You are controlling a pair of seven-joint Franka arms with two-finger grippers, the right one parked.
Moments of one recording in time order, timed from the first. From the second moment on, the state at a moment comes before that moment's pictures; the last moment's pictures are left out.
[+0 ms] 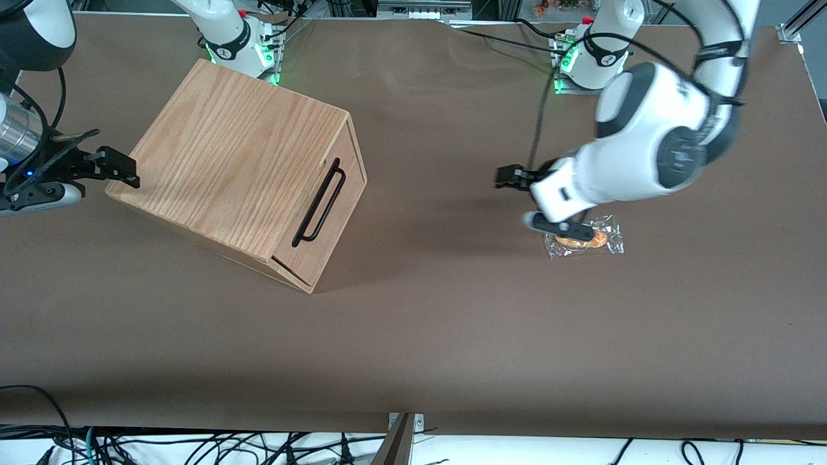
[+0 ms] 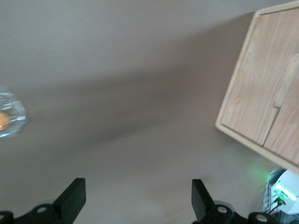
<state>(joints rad) -0.38 0.35 -0.06 -1.54 -0.41 1.75 -0.18</state>
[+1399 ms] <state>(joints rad) -0.74 0.64 -0.06 -1.32 -0.53 2.31 -0.50</state>
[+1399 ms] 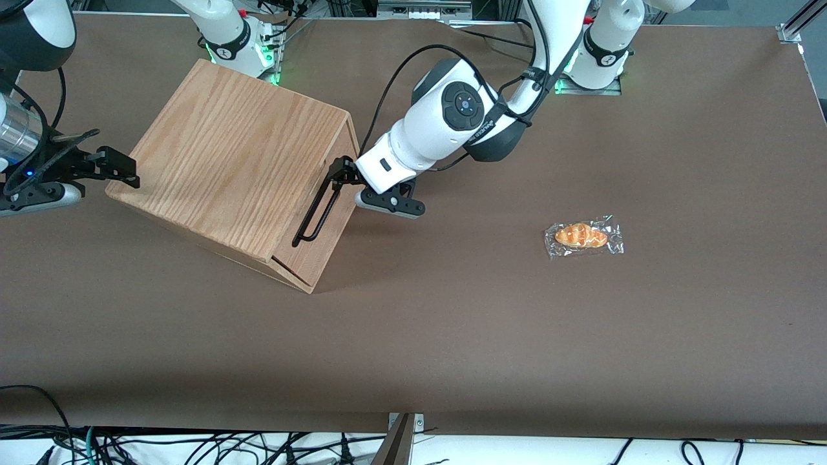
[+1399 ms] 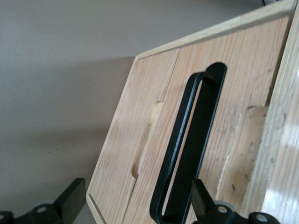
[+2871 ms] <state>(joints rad) -0.75 0.69 -0.01 -1.31 -0.47 2.30 -0.53</state>
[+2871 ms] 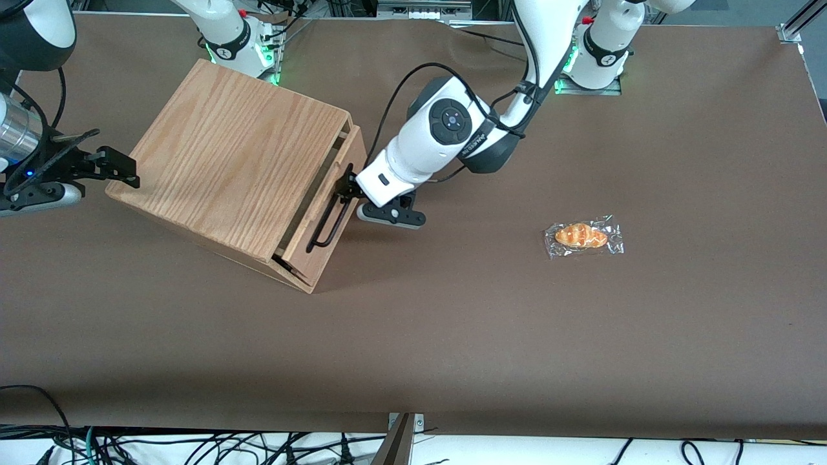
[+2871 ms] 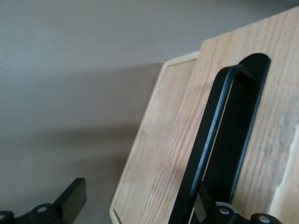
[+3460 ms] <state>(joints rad) -0.67 0.68 0.00 -1.31 -0.43 2.21 -0.53</state>
